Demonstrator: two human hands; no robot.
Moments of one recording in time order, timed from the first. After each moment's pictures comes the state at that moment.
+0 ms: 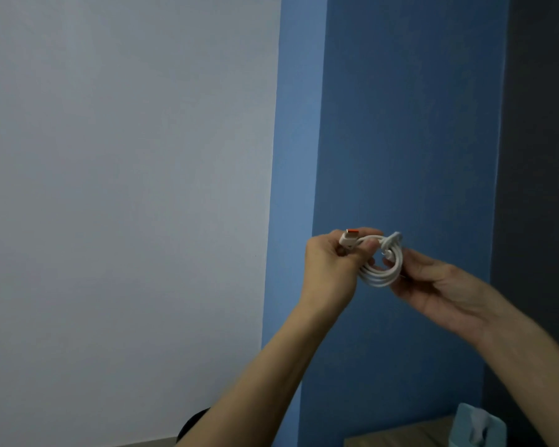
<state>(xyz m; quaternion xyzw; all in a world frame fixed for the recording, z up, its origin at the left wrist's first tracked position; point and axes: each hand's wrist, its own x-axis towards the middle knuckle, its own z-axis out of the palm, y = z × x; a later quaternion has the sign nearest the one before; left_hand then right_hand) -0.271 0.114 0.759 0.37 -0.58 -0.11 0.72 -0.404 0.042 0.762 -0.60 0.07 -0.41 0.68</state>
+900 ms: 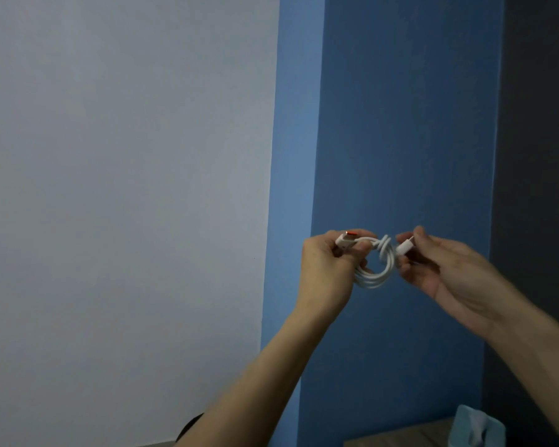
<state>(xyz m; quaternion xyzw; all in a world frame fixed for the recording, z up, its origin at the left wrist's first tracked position) -0.269 0.119 0.761 0.38 -0.57 -0.09 0.72 -0.413 0.056 0.775 -0.61 0.10 -0.51 0.60</state>
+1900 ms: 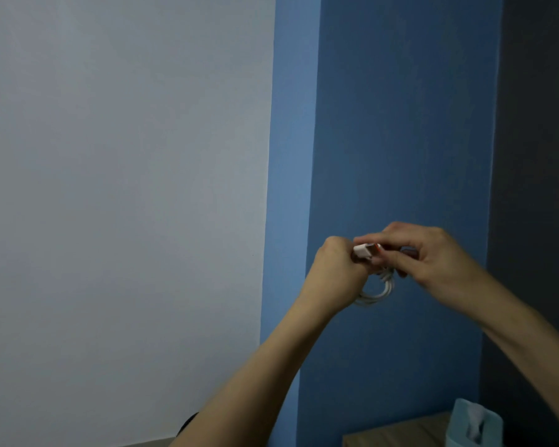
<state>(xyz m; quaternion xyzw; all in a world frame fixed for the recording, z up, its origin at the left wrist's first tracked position) -0.272 0.114 0.764 0.54 -0.63 -0.06 0.55 -0.406 0.051 0.782 -0.88 0.08 -0.45 0.10</state>
